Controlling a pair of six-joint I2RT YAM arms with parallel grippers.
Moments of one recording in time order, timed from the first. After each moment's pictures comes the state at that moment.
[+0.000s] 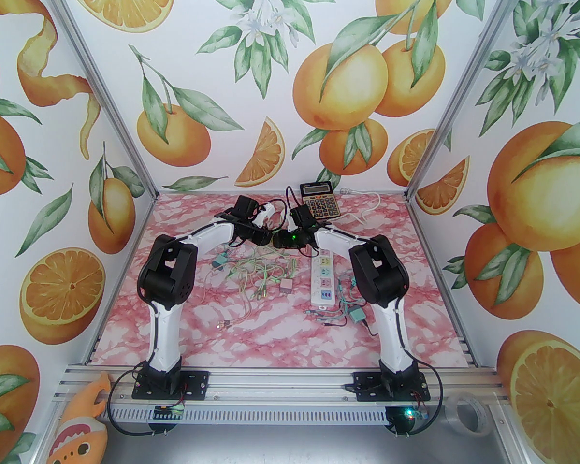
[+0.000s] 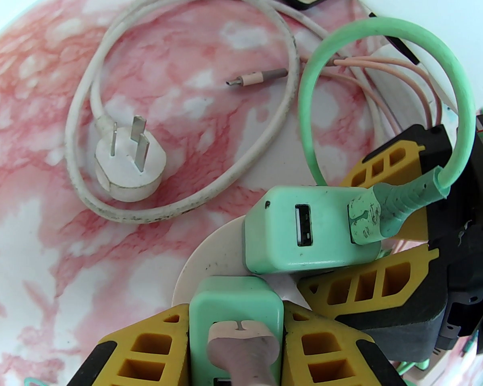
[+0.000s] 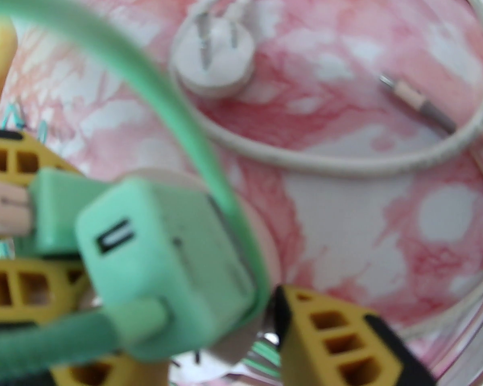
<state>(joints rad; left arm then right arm) -0.41 2.11 1.57 -0.42 0.27 0.11 0.49 2.21 1.59 -0.30 -0.31 0.35</state>
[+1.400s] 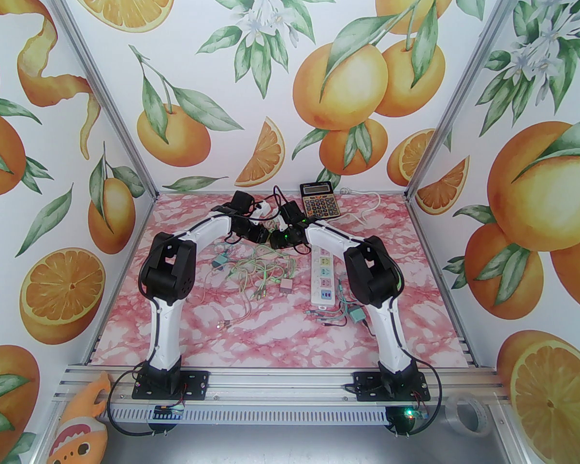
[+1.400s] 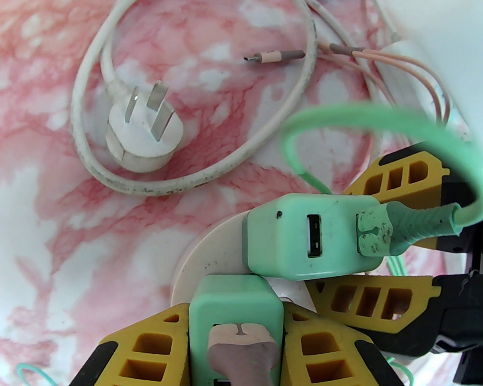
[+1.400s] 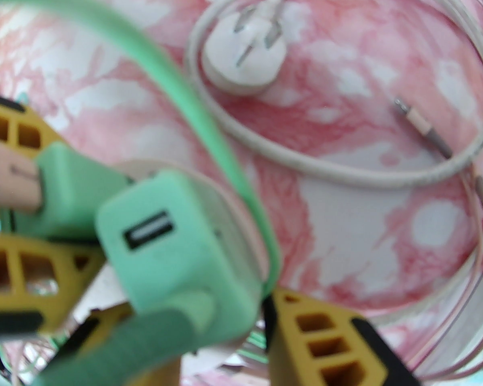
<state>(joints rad) -0.39 2.15 1.68 -0.59 0.28 0.09 0.55 2.26 1.75 -0.52 -0.18 0.23</state>
